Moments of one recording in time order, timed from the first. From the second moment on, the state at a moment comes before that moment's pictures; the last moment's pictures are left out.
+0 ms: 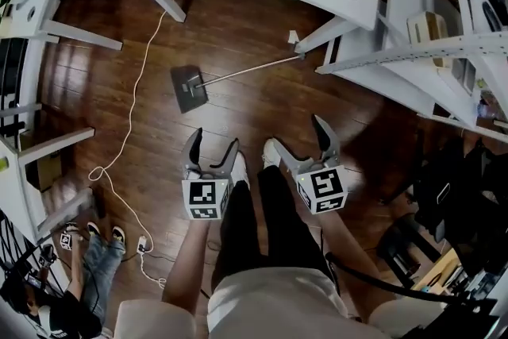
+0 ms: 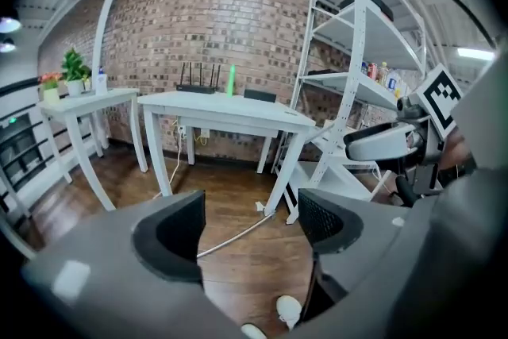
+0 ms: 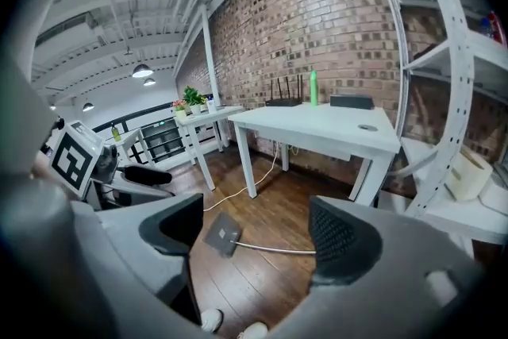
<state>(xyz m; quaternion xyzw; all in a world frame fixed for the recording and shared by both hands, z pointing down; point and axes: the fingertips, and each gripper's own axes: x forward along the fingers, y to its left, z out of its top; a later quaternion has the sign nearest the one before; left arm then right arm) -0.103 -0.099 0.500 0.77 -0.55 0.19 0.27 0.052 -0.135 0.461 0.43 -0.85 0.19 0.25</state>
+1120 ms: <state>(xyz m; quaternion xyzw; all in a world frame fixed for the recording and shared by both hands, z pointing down) -0.075 -0.139 0.825 0.79 -0.47 0.29 0.28 0.097 -0.177 0.814 0.41 -0.82 0.28 0.30</state>
